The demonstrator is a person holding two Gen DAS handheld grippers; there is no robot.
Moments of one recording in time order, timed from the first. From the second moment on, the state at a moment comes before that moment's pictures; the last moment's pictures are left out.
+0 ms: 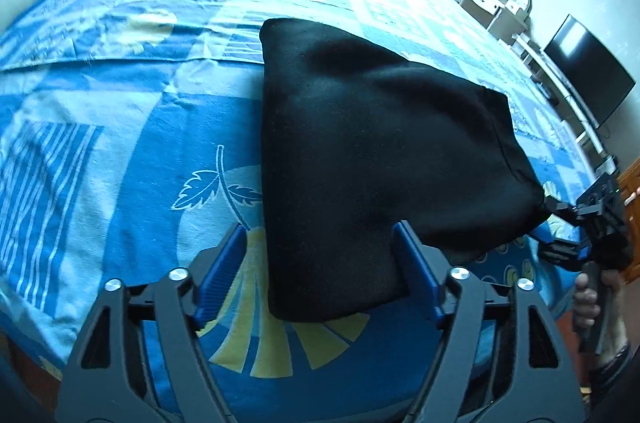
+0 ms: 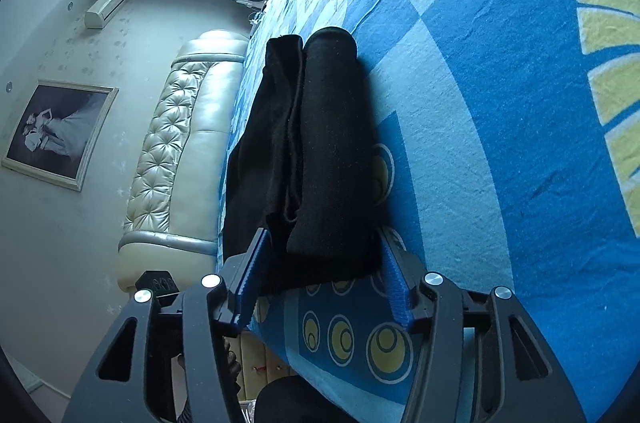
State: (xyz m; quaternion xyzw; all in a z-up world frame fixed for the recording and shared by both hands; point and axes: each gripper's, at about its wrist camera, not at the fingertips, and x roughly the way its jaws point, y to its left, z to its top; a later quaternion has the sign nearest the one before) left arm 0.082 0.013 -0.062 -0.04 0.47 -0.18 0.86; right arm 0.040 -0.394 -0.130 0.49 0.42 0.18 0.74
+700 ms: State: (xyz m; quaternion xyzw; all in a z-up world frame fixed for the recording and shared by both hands) left arm 0.006 0.006 -0.036 0.01 0.44 -0.12 0.89; right arm -0.006 -0.336 -0.089 0.27 0.48 0.07 0.83
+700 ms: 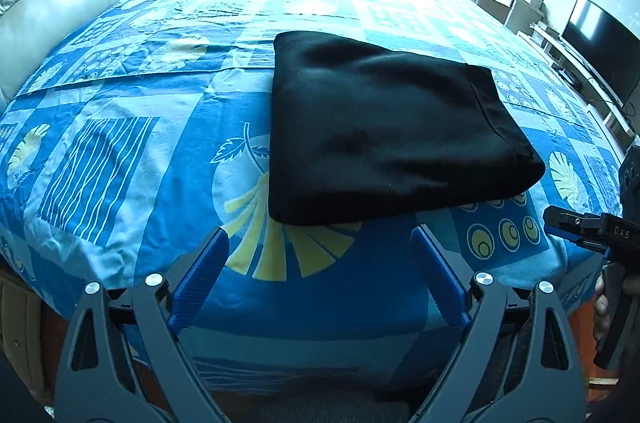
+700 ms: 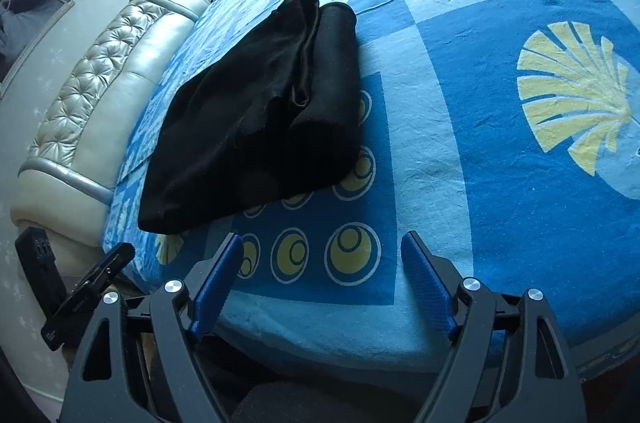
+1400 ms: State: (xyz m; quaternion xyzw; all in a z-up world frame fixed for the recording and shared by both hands) left arm -0.016 -0.002 -0.028 0.03 0.39 -0.11 0.91; right arm -0.018 -0.292 -0.070 0.13 0.44 0.00 0.89
